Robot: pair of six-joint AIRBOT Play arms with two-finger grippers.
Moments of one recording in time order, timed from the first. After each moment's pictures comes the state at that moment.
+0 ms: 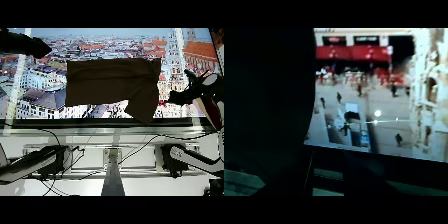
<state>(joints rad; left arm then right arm) 0.06 -1.20 1.59 1.14 -1.37 -1.10 -0.33 -1.24 0.78 -1.16 1.24 1.25</state>
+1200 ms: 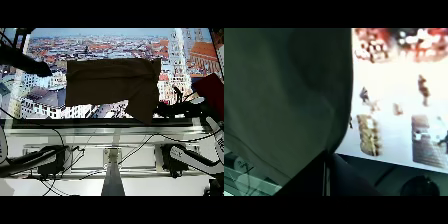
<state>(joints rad) 0.12 -1.31 1.43 1.30 -1.50 -1.10 -0.34 -1.22 0.48 -0.83 1.05 1.10</state>
